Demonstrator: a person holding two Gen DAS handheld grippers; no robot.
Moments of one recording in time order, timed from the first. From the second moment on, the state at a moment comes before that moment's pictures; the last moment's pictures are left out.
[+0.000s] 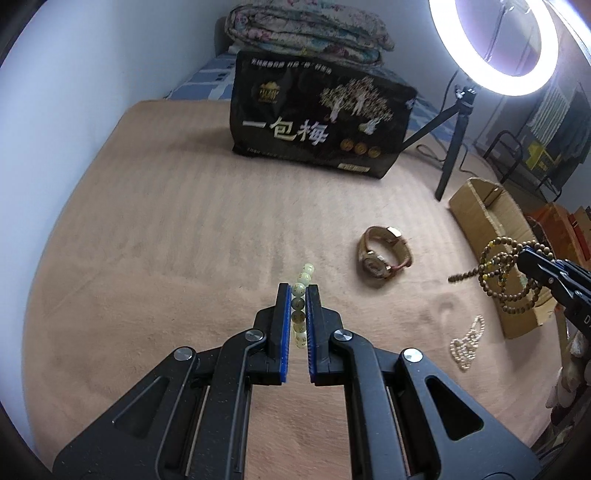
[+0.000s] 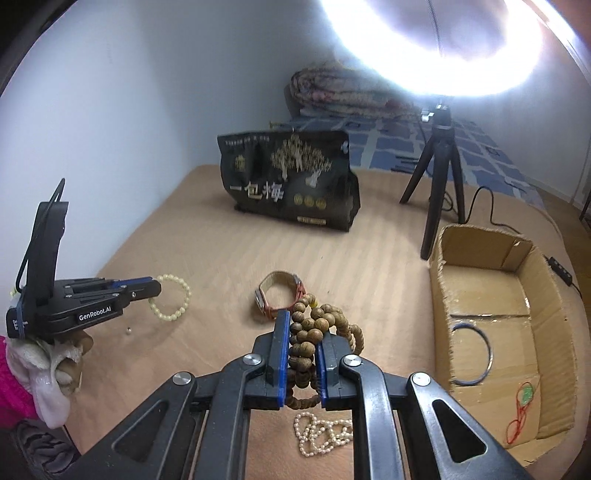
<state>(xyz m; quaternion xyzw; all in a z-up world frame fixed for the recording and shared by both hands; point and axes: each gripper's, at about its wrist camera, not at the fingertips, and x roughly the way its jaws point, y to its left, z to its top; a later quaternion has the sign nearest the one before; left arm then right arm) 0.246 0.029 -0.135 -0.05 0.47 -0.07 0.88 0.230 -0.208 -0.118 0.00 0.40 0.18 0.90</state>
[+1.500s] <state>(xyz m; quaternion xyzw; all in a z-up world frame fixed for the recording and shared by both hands) 0.268 -0.177 -0.051 -0.06 0.38 -0.24 0.89 0.201 -0.377 -0.068 0.09 0.35 0.06 0.93</state>
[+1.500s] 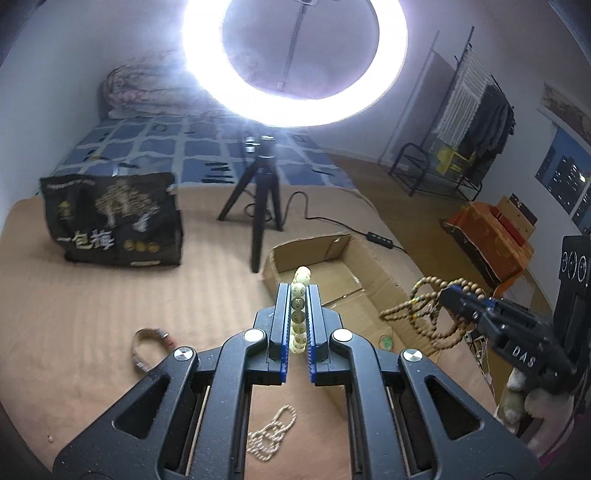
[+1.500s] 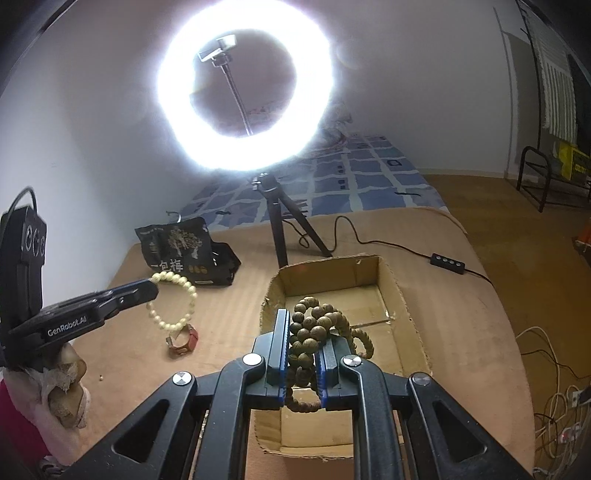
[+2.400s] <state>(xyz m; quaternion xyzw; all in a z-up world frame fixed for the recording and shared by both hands) 0.318 -0.253 -0.092 -0.05 0.42 -0.23 0.87 0.221 -0.413 -0.106 0.12 0.39 0.05 0.91</state>
